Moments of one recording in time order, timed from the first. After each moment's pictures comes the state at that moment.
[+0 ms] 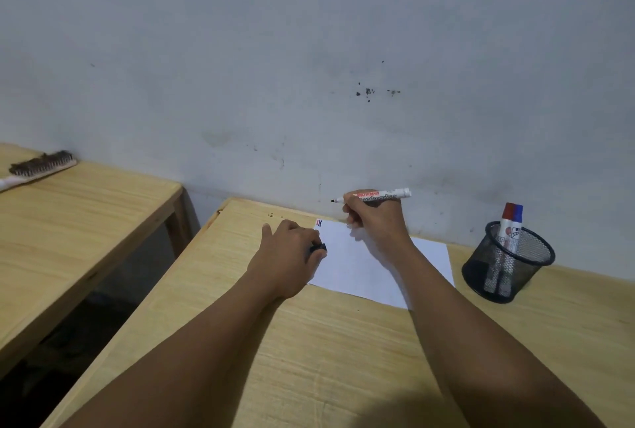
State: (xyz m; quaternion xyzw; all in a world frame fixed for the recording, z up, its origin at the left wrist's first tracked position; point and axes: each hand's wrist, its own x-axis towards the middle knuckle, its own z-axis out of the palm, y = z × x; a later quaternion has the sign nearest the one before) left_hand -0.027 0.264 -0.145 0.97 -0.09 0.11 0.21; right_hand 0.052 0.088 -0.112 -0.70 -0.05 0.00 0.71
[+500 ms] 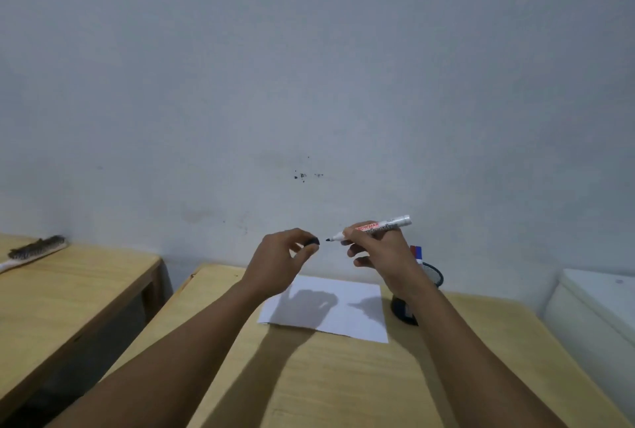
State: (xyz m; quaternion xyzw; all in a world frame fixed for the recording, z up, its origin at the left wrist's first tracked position) left_hand -0.075 0.200 -0.019 0.88 -0.13 0.22 0.41; right_hand -0.064 -0.012 0.008 -0.72 -0.12 -0.04 0.69
